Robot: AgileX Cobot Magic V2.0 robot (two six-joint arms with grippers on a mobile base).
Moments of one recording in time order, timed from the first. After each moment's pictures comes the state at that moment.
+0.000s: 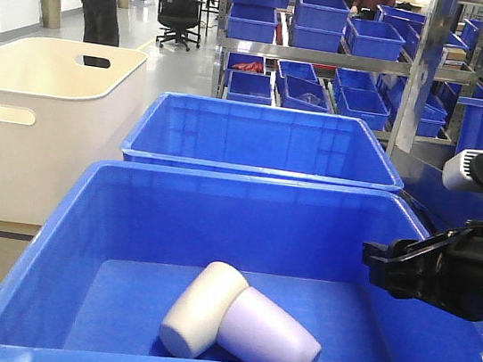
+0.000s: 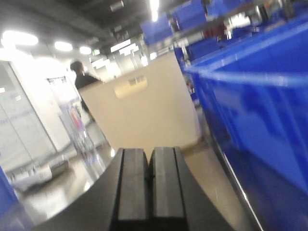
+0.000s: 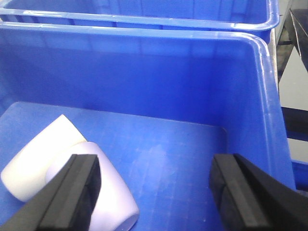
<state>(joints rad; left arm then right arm) -0.02 -0.01 -0.11 -0.11 0.08 0.47 0.31 1.19 -1.10 0.04 0.45 0.08</state>
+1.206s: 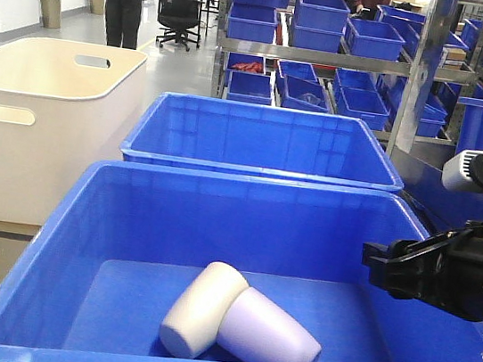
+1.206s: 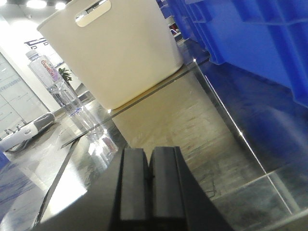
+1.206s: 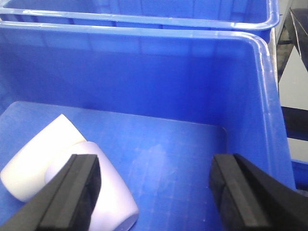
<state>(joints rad) -0.01 -0.01 0.03 0.00 0.10 0.47 0.31 1.19 -1.10 0.04 0.45 0.08</state>
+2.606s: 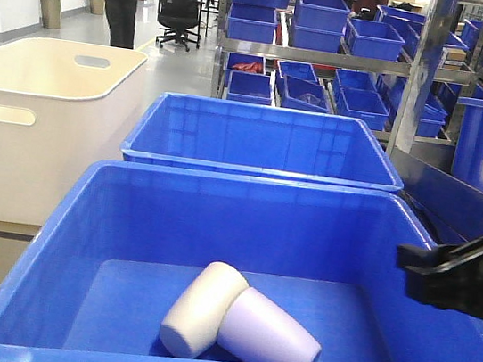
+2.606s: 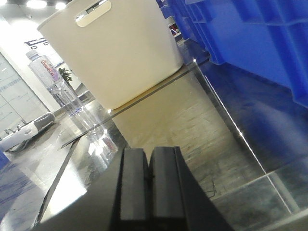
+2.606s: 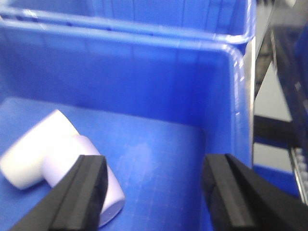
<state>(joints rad) -0.01 -0.01 0.03 0.00 0.10 0.47 0.31 1.05 -1.09 -0.03 0.53 0.08</state>
